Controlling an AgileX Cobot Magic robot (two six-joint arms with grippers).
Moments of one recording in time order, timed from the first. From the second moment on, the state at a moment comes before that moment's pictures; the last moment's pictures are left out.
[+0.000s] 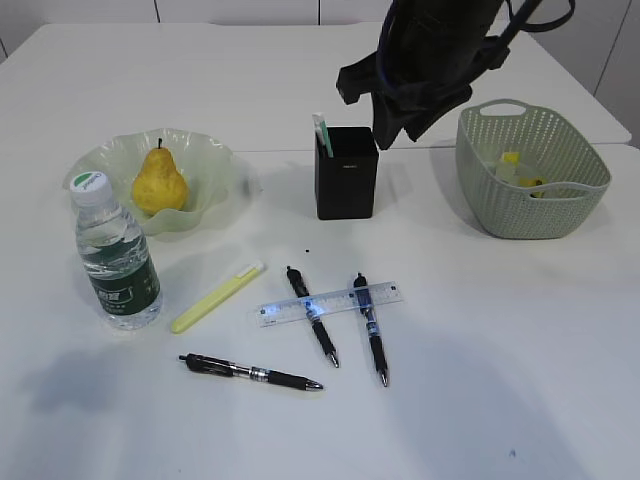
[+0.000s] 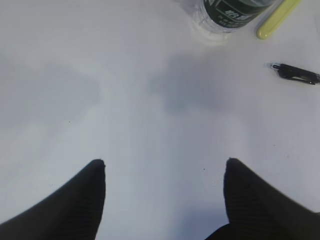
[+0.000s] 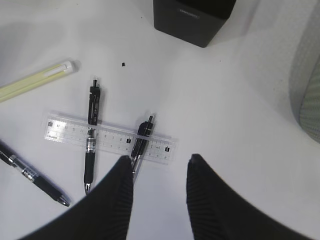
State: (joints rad) left arm -0.01 1.06 -0.73 -0.15 0.93 -0.02; right arm 0.43 1.95 -1.90 -0.02 1.24 0.03
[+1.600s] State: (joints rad) left arm -0.01 1.06 -0.73 -0.15 0.93 -0.02; right arm 0.44 1.95 -1.90 0.23 1.13 0.72
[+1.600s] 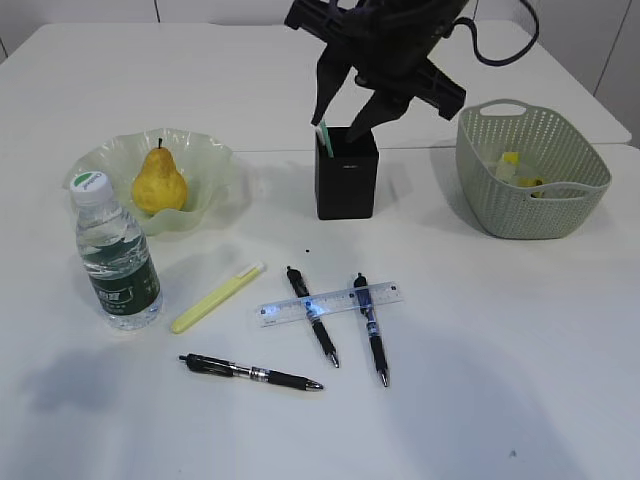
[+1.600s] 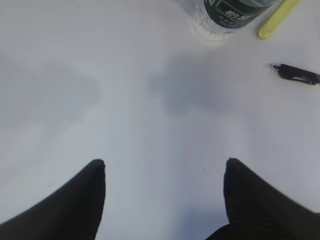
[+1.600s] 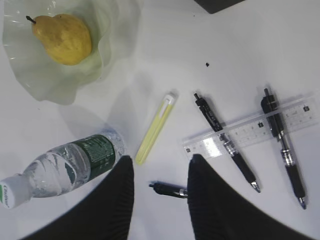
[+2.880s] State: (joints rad) left arm -0.01 1.06 -0.73 -0.15 0.92 -0.01; right arm 0.45 1.95 -1.90 -0.07 1.22 0.29
